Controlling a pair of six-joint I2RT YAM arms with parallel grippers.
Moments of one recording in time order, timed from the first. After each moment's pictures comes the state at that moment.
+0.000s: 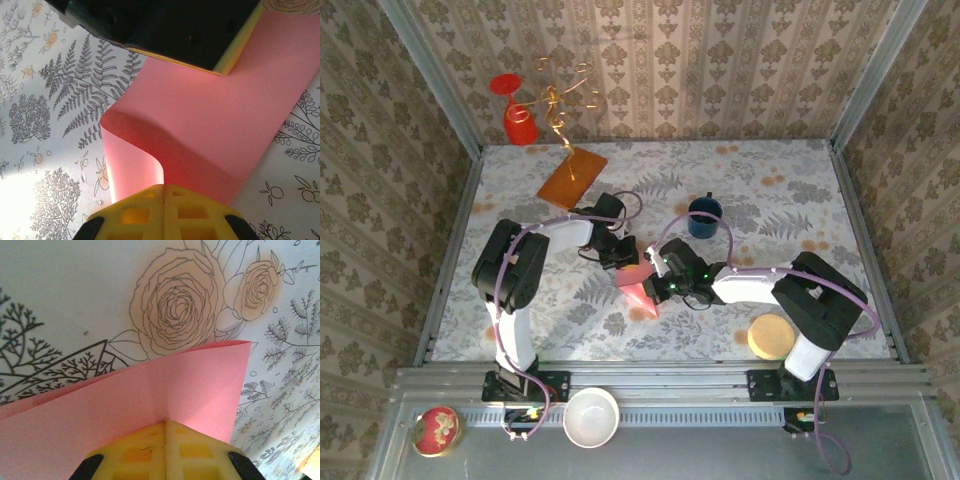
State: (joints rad) left arm -0.55 1.93 1.17 -0.52 0.48 -0.59; right arm 0.78 1.68 0.77 0.10 -0.22 0.37
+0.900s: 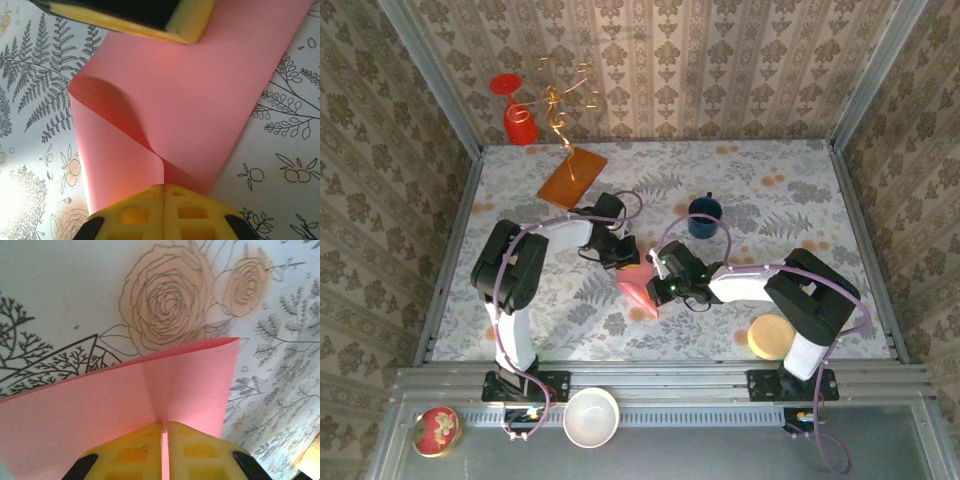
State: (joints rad) left arm -0.55 1.91 1.17 -0.52 0.49 -0.59; right arm 0.78 1.72 0.77 0.06 -0.19 0.40
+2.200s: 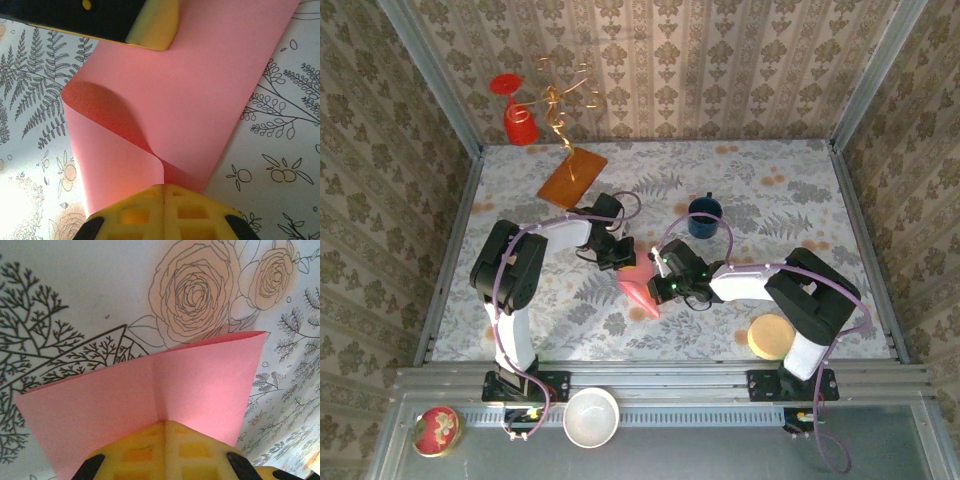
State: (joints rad) left arm -0.54 1.92 1.17 -0.55 0.47 -0.56; right arm 0.76 1.73 0.77 0.06 -0.19 0.42
